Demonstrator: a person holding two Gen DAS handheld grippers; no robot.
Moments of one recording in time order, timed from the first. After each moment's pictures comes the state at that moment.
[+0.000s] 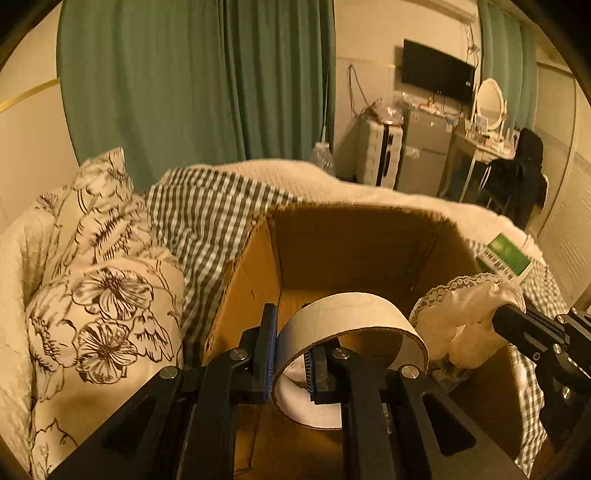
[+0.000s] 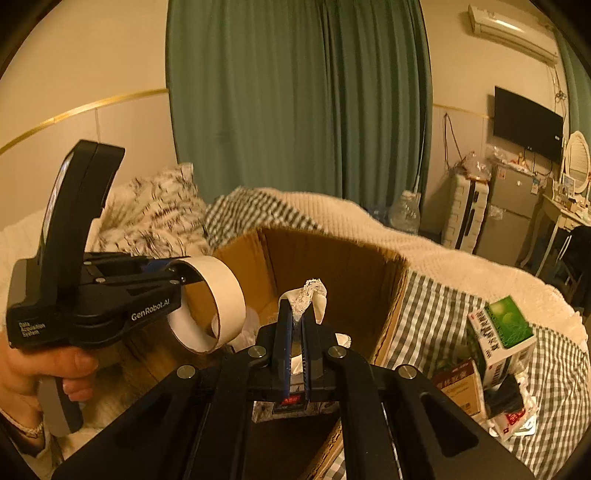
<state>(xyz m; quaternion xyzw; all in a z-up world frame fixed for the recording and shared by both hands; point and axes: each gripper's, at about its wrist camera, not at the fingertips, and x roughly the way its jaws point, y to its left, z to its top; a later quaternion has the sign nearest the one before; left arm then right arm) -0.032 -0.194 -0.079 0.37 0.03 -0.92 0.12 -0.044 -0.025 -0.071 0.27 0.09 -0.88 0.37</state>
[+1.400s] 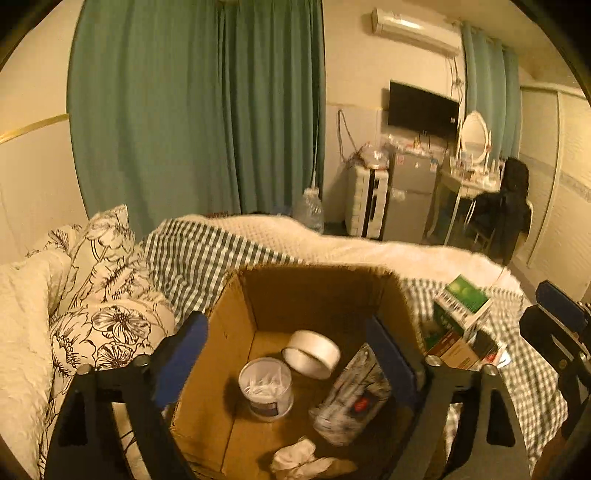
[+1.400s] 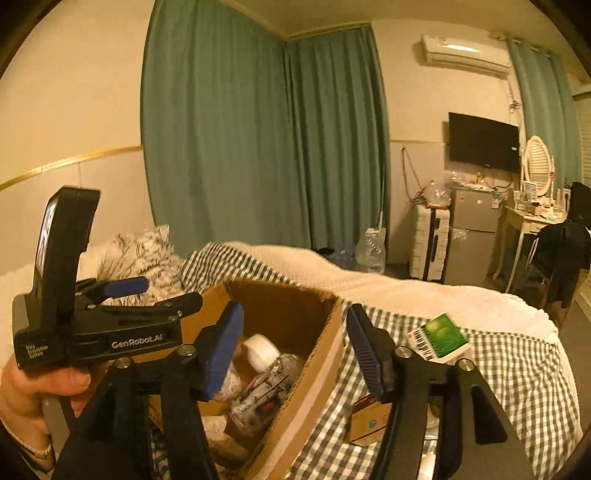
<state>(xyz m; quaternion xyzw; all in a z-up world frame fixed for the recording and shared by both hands) 0.002 -0.147 -0.018 0.27 0.03 -0.96 0.11 -0.008 0.054 -0.012 0.18 0.02 -0.93 0.31</state>
